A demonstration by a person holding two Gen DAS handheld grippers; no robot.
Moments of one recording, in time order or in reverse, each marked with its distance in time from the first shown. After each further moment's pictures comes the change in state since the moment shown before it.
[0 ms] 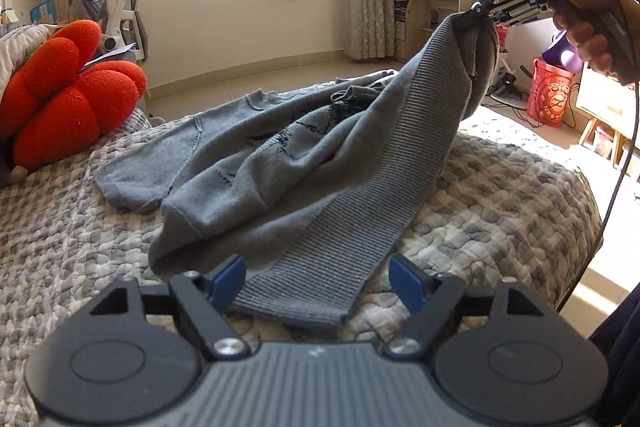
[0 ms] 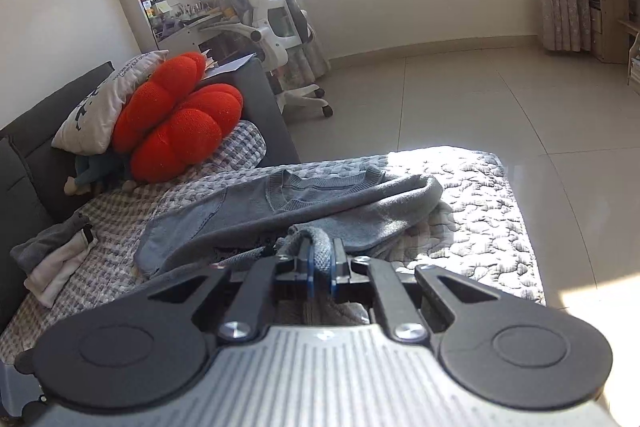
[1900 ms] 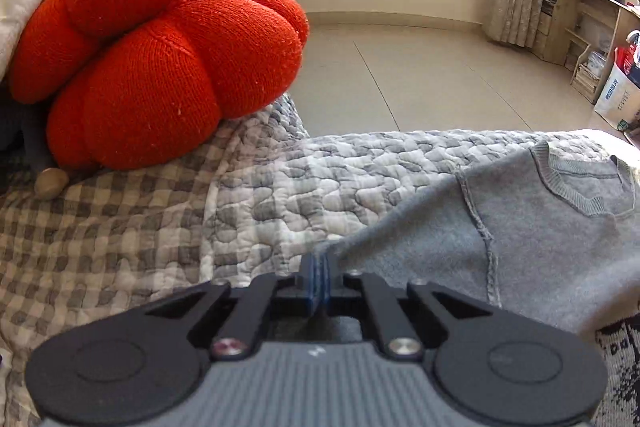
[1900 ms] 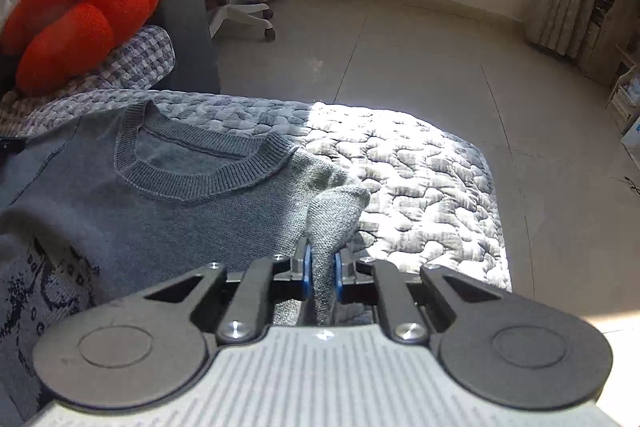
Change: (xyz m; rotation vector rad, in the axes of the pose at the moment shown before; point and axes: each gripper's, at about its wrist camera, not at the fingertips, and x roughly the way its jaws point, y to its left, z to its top) left arm 0.148 0.251 0.131 -0.301 0.110 0.276; right arm 0.158 -0.056 0.029 -0.223 0.184 -0.244
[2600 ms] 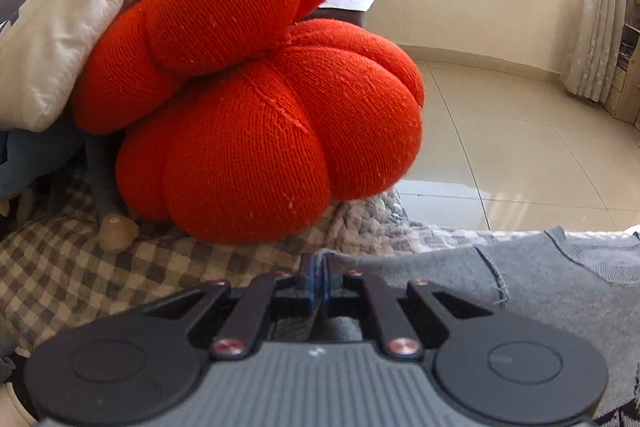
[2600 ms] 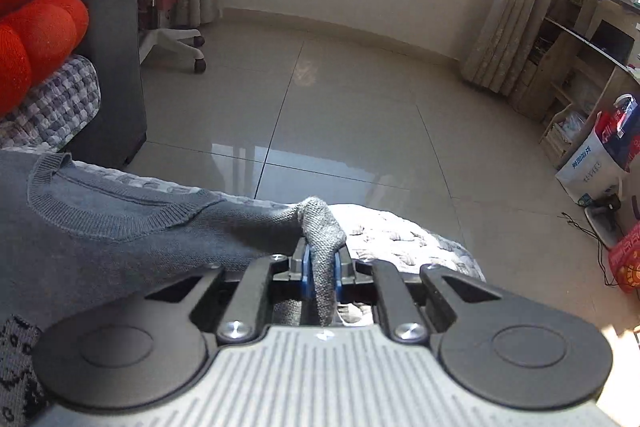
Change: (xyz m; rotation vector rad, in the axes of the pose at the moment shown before) left arm 0.057 0.035 0.039 -0.100 -0.003 0.193; right arm 0.075 0.038 0.061 0.026 -0.019 -0.236
